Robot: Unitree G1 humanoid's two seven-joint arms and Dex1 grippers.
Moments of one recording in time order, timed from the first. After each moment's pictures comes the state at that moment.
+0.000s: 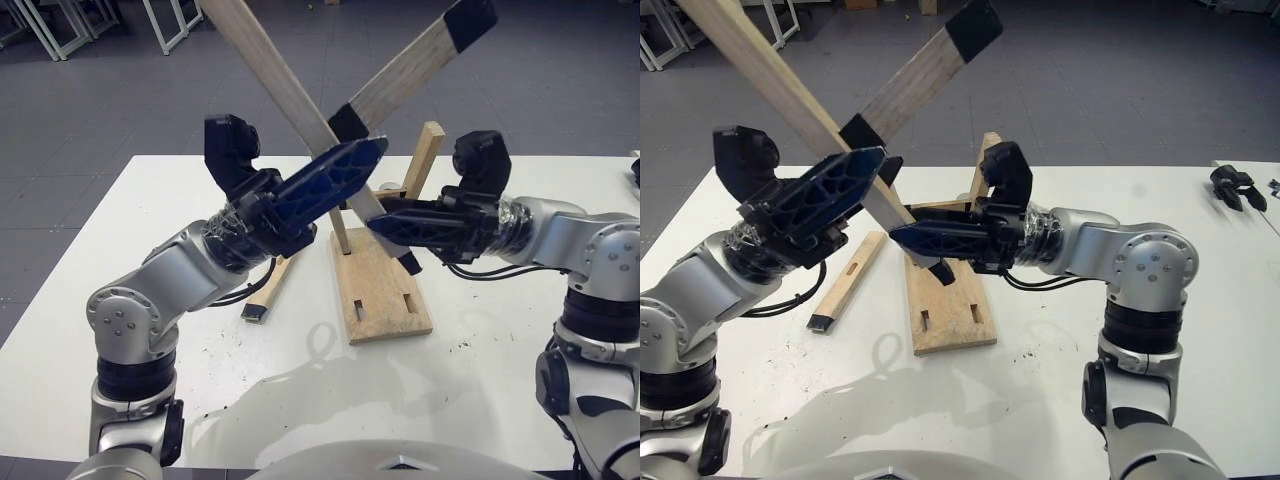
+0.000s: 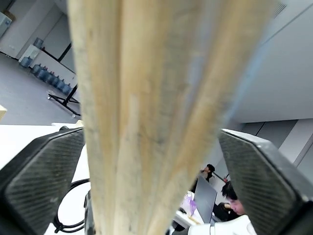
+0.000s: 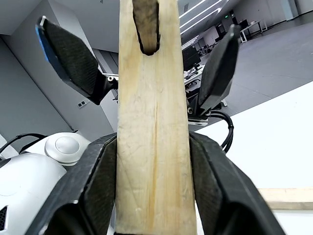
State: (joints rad) left arm -0.35 0.54 0.08 -0.54 -1.90 0.72 -0.08; right arm -0.62 -0.42 -0.15 -0.26 1.42 1.31 0.66
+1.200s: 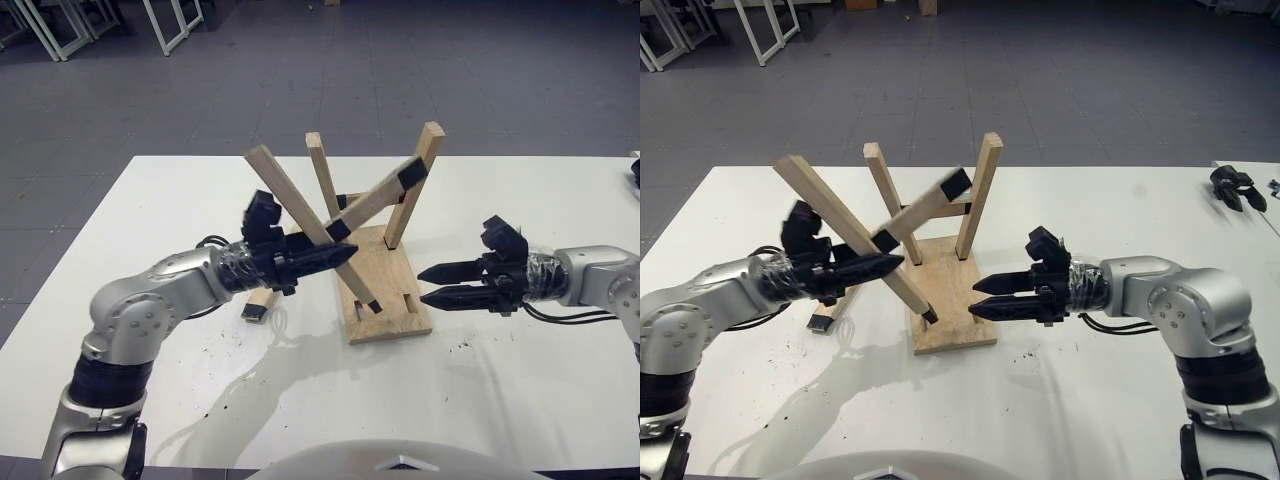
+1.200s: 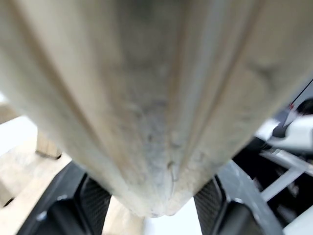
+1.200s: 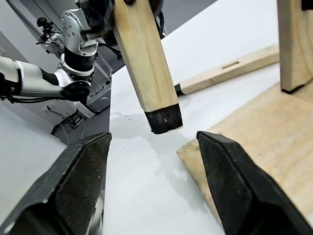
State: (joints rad) left arm -0.24 0.68 -0.09 -0.35 -1.07 0.72 -0.70; right arm -0.32 -0.85 0.04 -0.28 0.93 1.05 1.10
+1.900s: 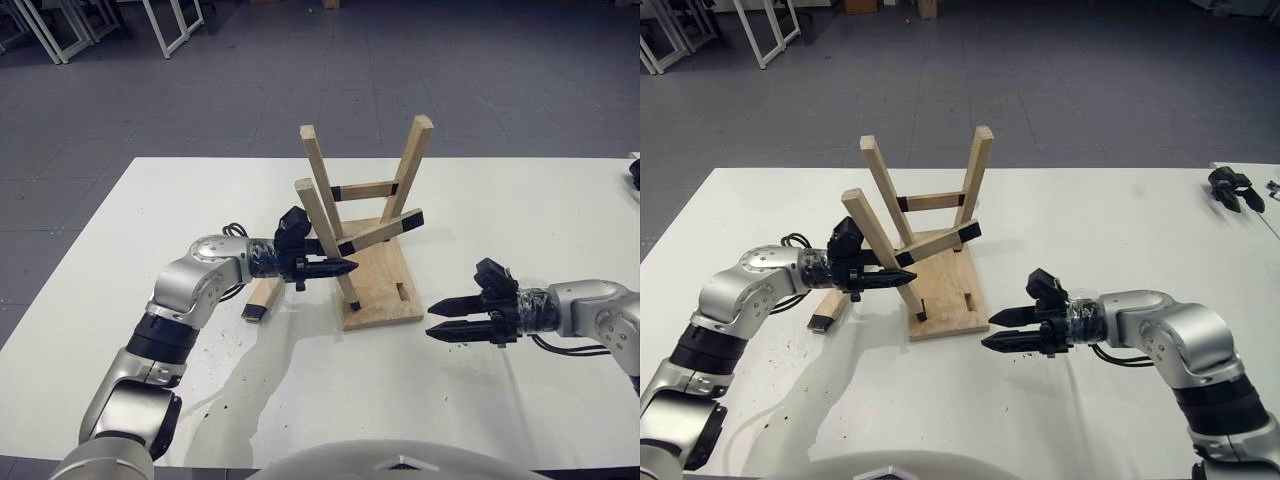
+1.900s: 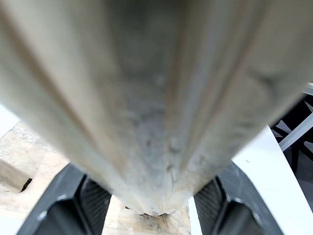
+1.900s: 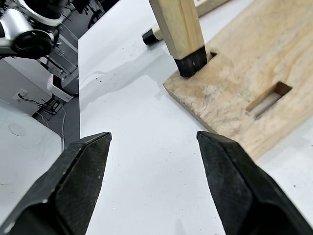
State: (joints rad) left arm -0.44 0.58 -0.24 0.05 -0.59 0.52 -1.06; right arm -0.17 -0.87 0.10 -0.29 0.75 0.98 1.10
